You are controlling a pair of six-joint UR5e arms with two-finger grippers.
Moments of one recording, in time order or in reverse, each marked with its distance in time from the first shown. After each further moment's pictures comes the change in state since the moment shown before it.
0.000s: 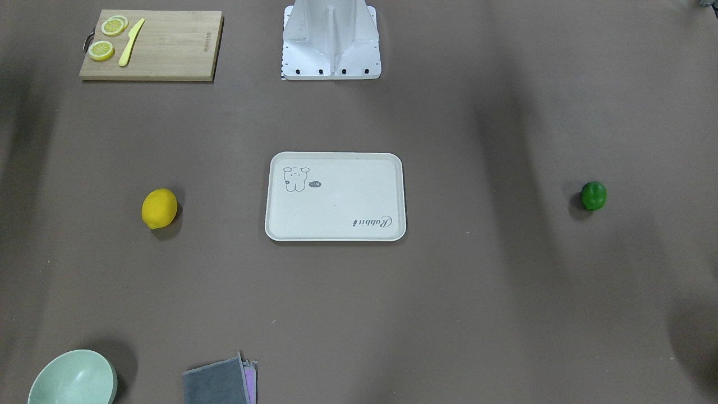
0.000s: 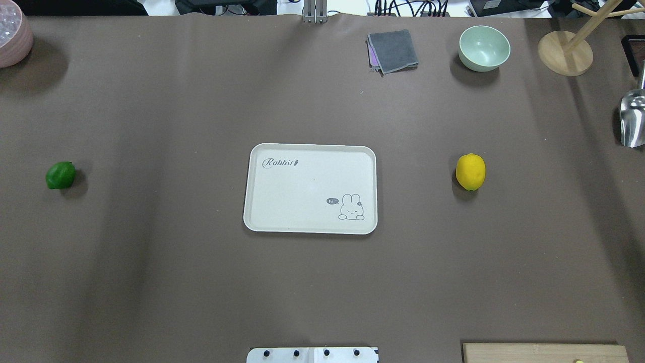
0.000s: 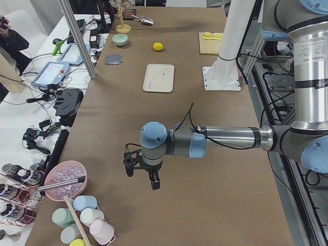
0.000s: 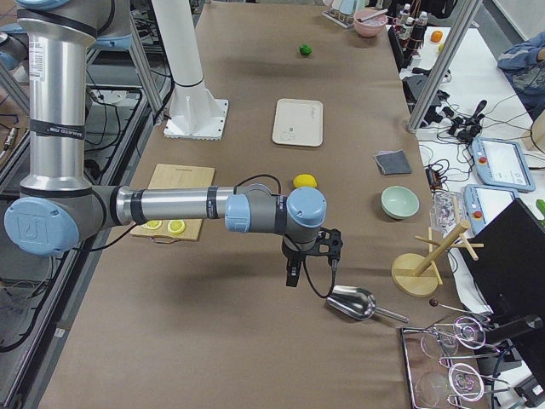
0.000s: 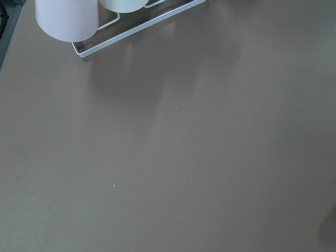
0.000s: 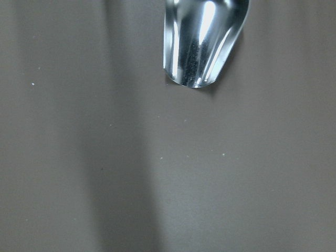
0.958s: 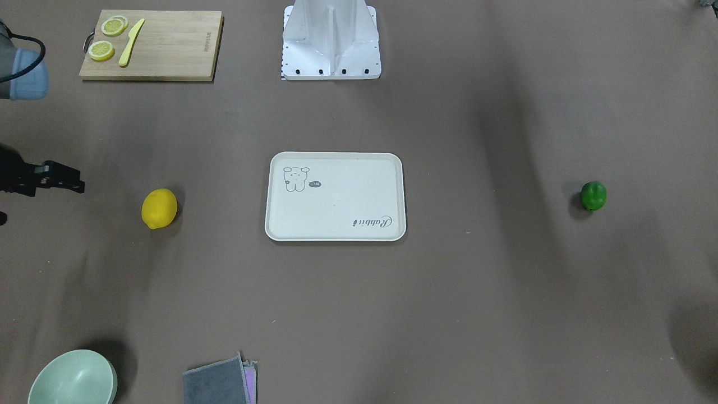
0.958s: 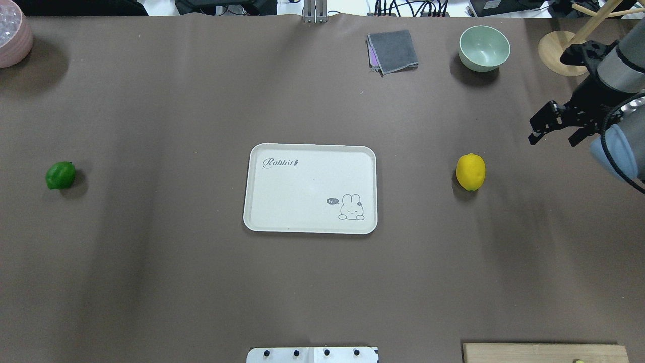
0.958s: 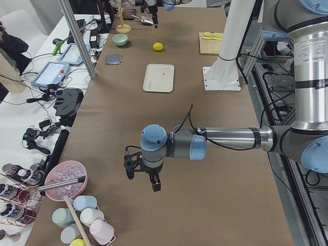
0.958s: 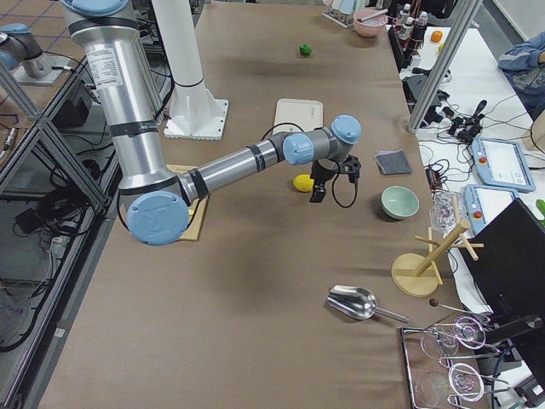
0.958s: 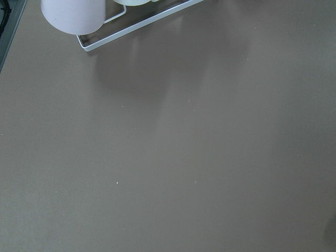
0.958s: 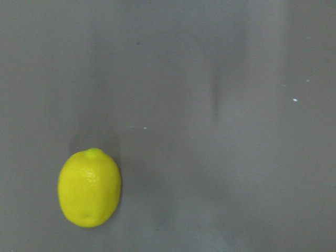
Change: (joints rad) left arm -0.002 -0.001 0.015 -0.002 -0.003 -0.007; right arm -0.394 0.332 -0.009 -0.061 0.036 0.351
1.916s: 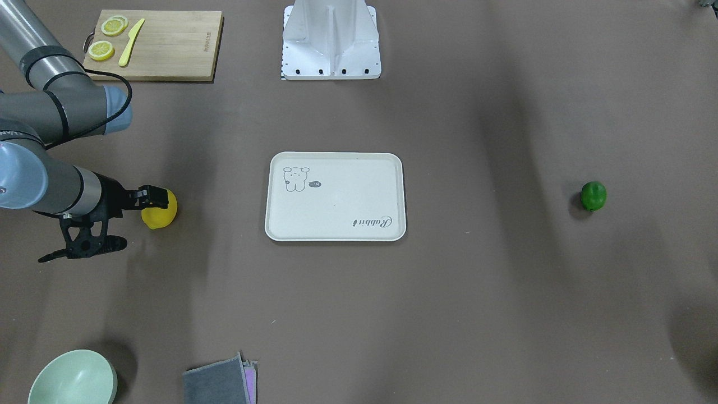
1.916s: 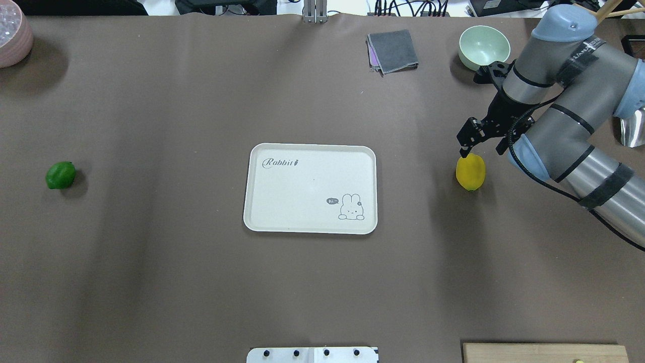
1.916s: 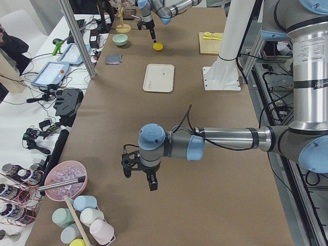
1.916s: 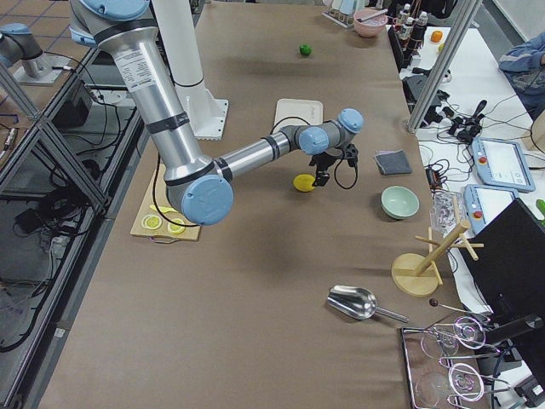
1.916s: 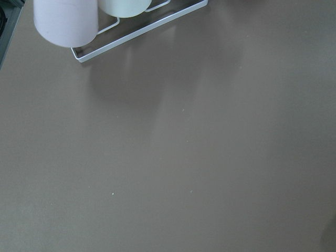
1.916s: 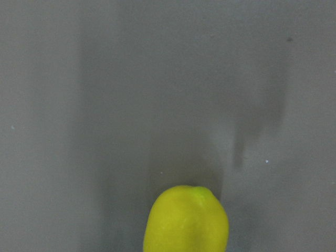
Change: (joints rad) left arm 0.005 -0.025 0.014 -0.036 0.001 -0.002; right arm -0.150 0.163 -0.208 0.082 0.002 0.021
